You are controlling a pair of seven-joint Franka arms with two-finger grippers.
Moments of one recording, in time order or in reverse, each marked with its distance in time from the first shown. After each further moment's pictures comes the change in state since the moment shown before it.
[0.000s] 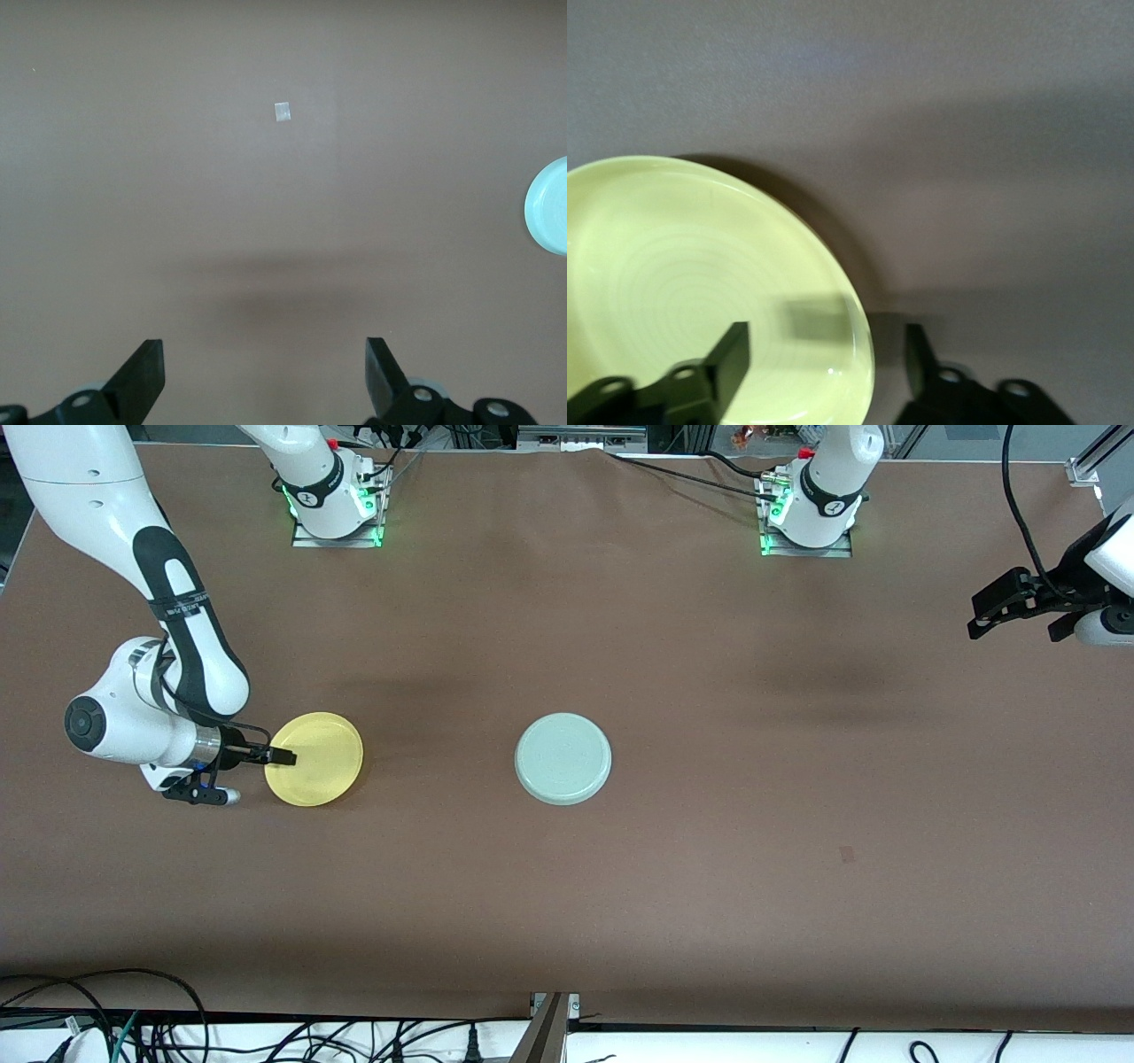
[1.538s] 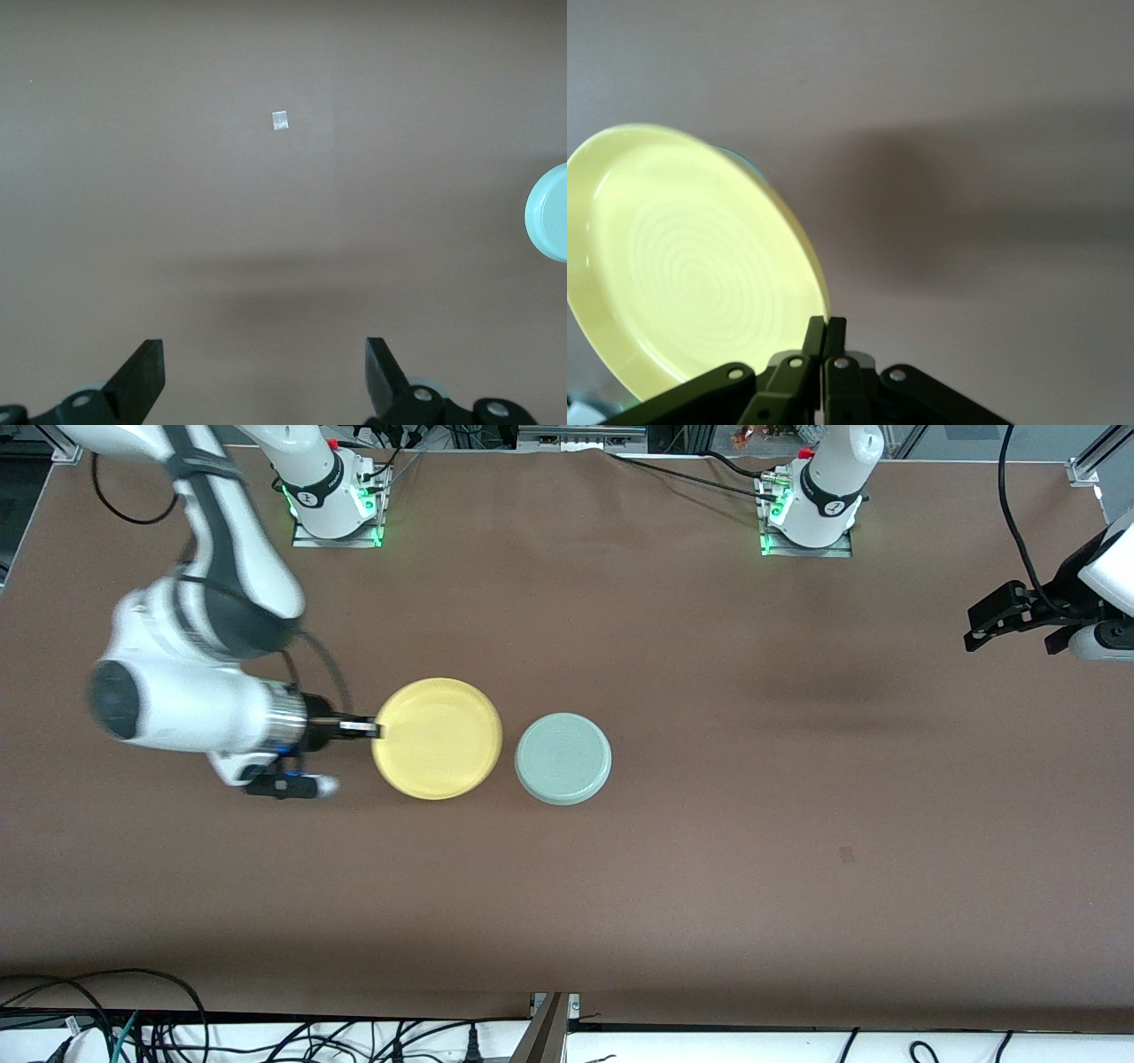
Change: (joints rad) left arm 0.006 0.029 -0.013 0.018 0.000 0.013 0.002; right arm 0.176 -0.084 0.276 0.387 0.029 -0.416 0.491
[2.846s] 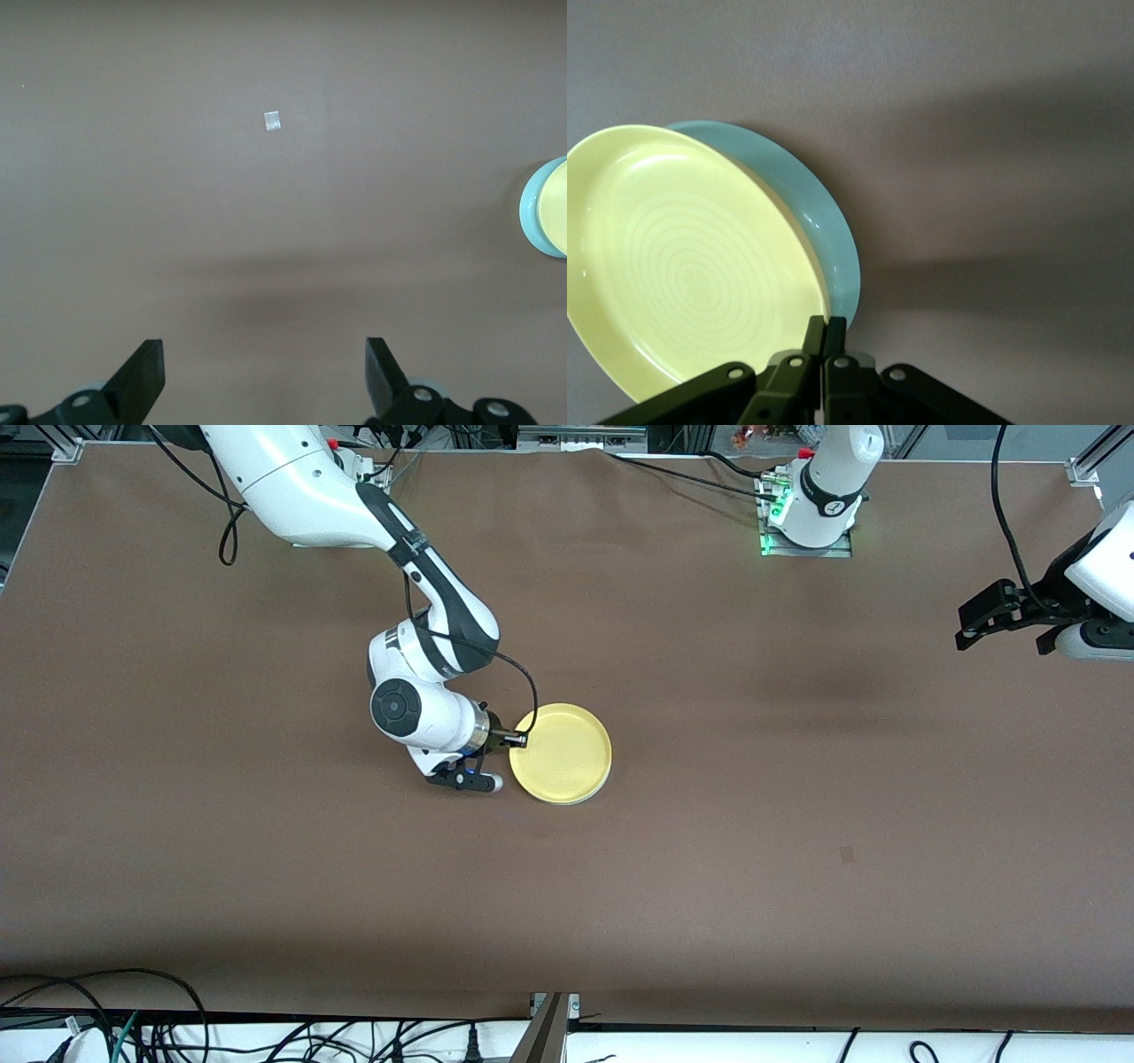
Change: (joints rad) left arm -0.001 0.000 -0.016 0.001 0.000 0.000 0.000; right arm 0.246 0.228 -0.009 -0.079 -0.001 0.400 0.192
